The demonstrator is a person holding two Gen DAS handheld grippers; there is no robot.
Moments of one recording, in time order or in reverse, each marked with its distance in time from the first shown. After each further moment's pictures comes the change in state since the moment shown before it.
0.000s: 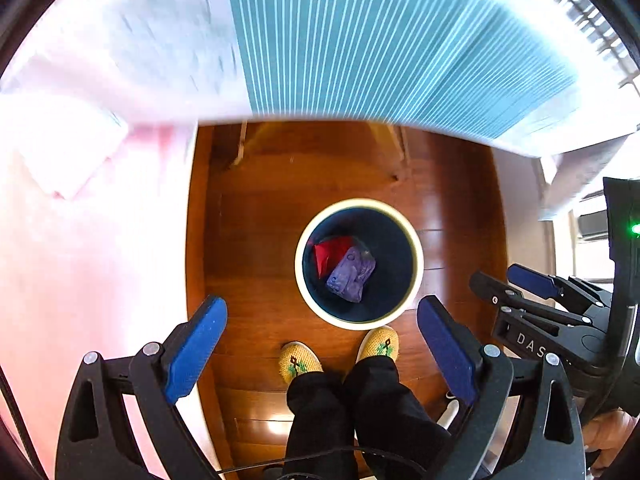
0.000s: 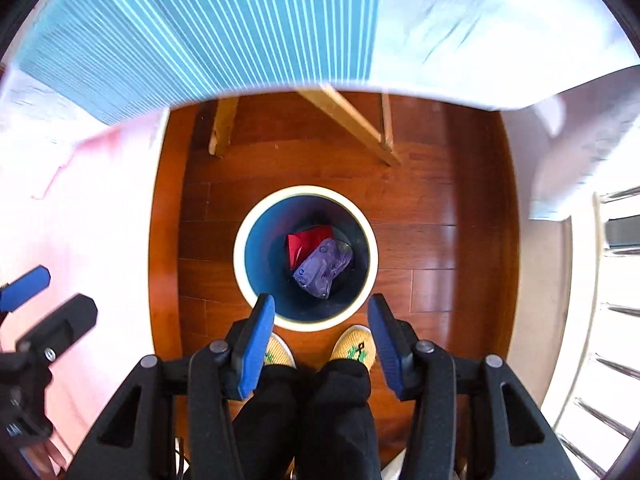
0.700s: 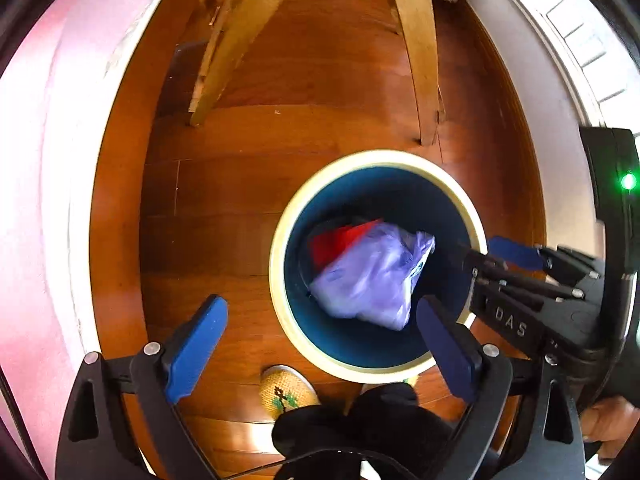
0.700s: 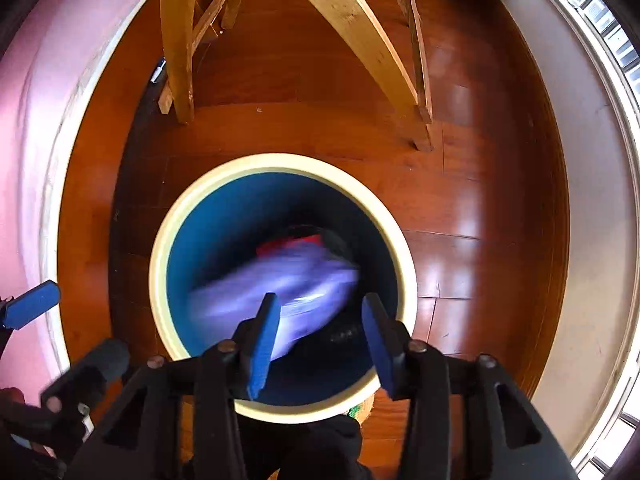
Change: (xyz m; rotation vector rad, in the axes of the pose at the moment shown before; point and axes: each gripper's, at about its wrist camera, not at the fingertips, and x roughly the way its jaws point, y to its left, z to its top) left arm 0.227 0.001 -0.023 -0.036 0.081 -0.023; right arm 0.210 -0.011 0.018 -0.085 0.050 -0.031
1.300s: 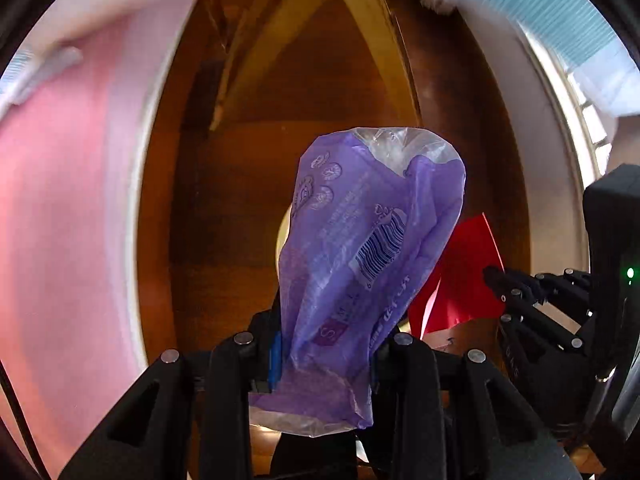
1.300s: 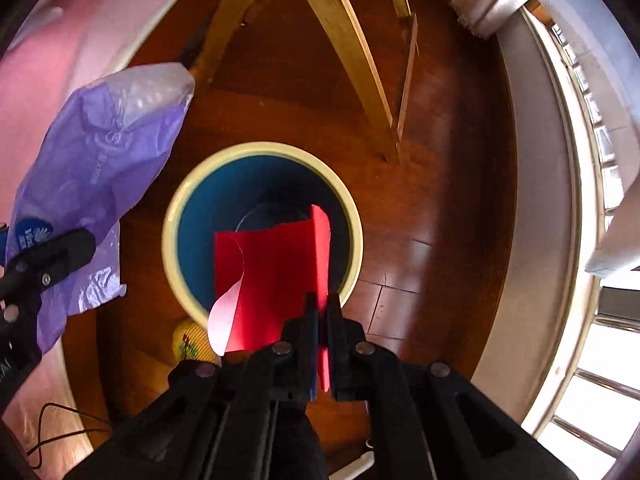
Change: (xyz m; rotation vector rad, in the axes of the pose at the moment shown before) left arm -0.063 -0.020 -0.003 0.025 -0.005 0.045; right arm -0.070 0.010 -0.027 -0.154 0.008 -0.163
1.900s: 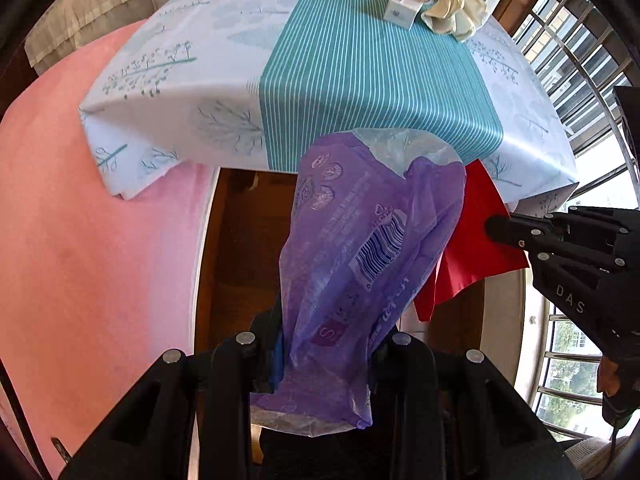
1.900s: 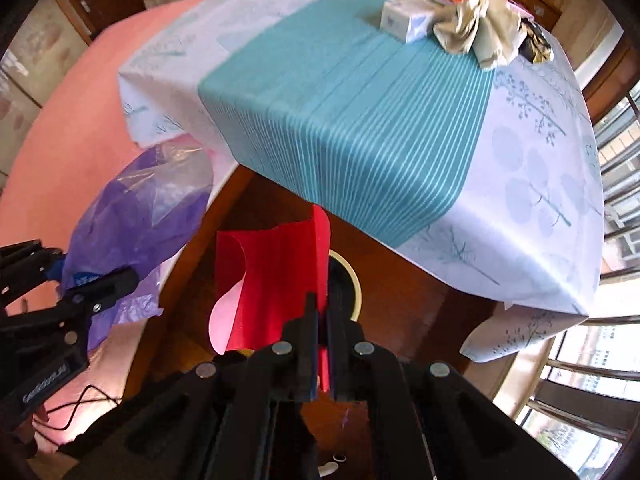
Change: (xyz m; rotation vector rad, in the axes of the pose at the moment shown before) left arm -0.256 -0.012 -0.011 -0.108 -0.164 0.006; right arm -0.270 -0.029 0.024 -0.246 -0.199 0.166
